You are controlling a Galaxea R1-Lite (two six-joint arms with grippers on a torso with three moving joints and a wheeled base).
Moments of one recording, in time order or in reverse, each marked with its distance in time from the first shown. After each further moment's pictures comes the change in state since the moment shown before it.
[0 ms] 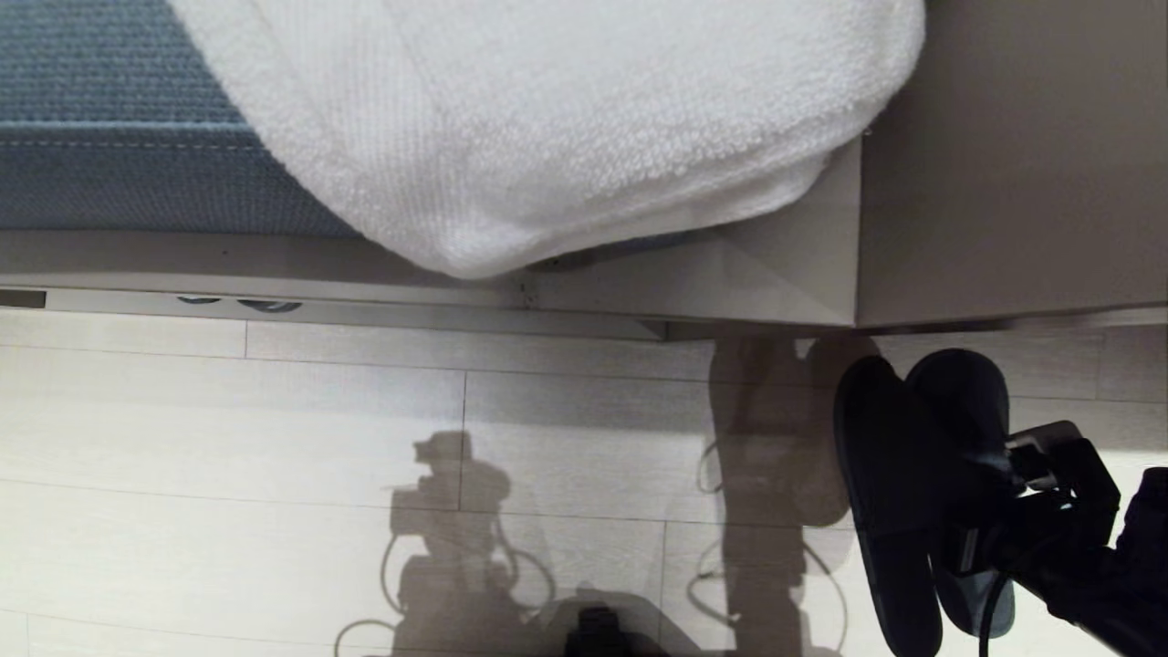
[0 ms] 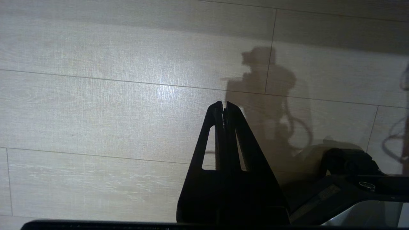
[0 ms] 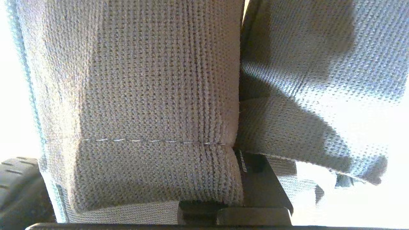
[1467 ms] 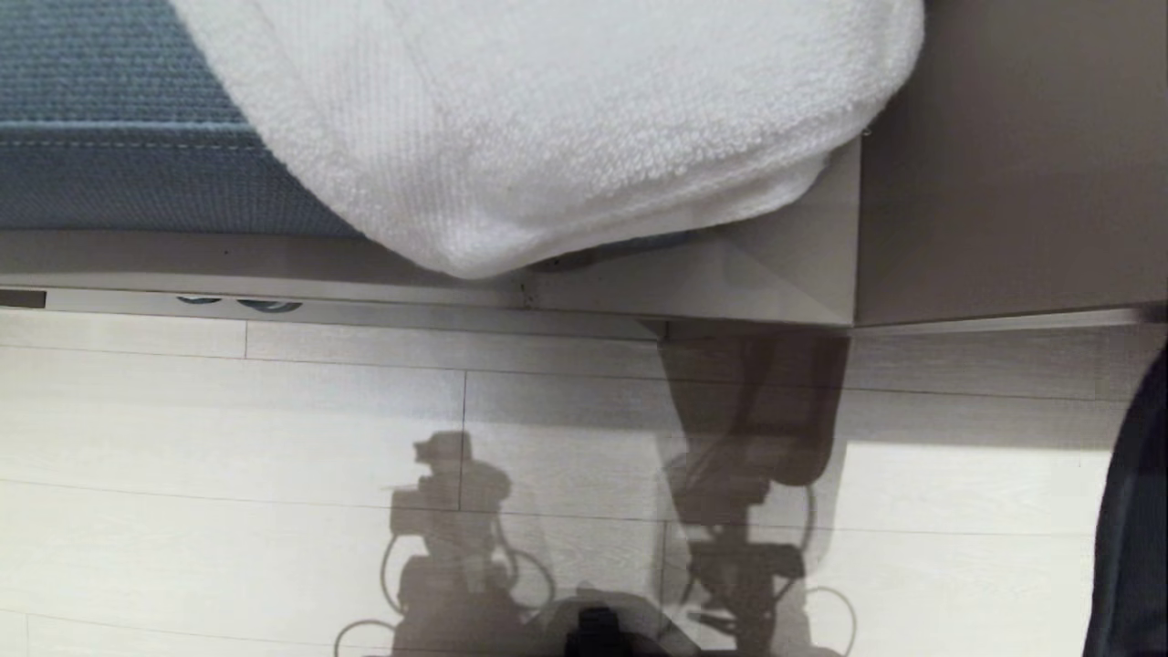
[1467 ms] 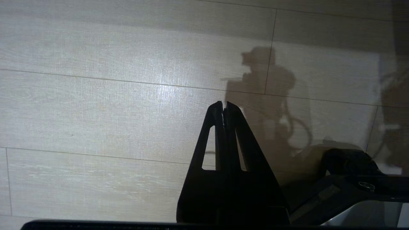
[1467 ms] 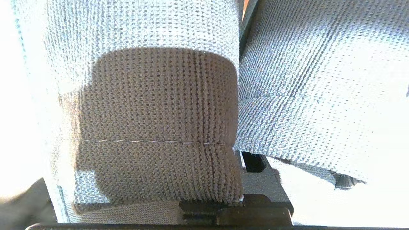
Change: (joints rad) left arm 0.000 0.000 0.000 0.000 0.000 -0.002; right arm 0.036 -1.251 -0.159 1.056 -0.041 -0.031
